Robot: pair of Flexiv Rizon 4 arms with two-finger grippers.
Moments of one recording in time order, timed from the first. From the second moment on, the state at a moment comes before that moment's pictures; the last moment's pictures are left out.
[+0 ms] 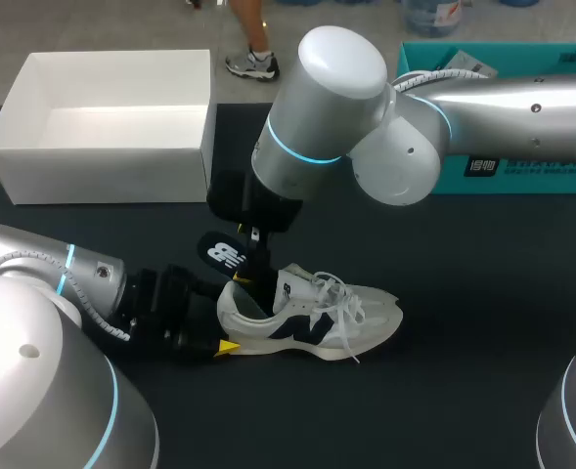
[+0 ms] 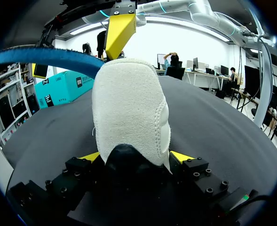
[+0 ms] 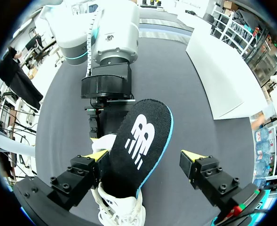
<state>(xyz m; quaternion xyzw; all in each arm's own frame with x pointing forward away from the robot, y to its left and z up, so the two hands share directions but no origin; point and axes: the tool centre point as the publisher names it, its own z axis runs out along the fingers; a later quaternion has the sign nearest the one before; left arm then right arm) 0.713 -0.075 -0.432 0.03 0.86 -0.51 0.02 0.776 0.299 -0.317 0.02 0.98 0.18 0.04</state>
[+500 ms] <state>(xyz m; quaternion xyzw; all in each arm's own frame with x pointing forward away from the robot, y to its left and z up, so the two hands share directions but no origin) 0.713 -0.075 -0.432 0.03 0.86 -0.51 0.02 0.778 0.306 -0.304 0.03 0.98 0.22 0.02</state>
